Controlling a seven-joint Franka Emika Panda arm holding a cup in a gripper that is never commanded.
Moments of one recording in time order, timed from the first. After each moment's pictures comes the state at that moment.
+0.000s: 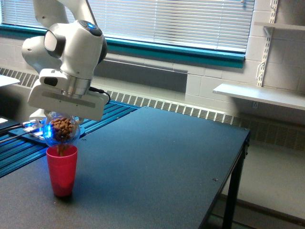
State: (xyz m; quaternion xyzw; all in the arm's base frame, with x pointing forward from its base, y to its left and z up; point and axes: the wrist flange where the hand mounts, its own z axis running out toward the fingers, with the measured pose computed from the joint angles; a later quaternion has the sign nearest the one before) arm 0.287 -0.248 0.280 0.68 -0.72 -0.05 0.14
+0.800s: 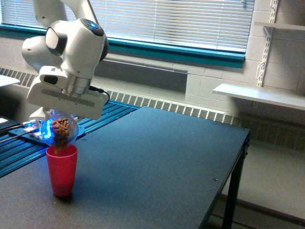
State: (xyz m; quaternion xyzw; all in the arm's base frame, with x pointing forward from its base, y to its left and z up) arm 0.287 -0.250 0.285 0.68 -0.71 -0.07 0.15
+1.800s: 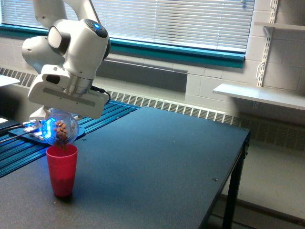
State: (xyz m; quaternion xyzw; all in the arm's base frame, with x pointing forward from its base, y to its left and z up) arm 0.288 -0.245 0.286 0.69 -0.70 -0.08 0.17
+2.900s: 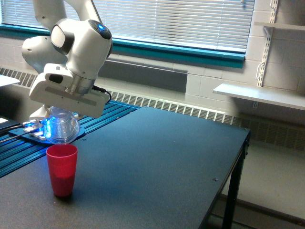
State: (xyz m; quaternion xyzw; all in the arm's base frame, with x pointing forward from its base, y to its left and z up) arm 0.289 -0.239 0.287 0.70 -0.68 -0.09 0.18
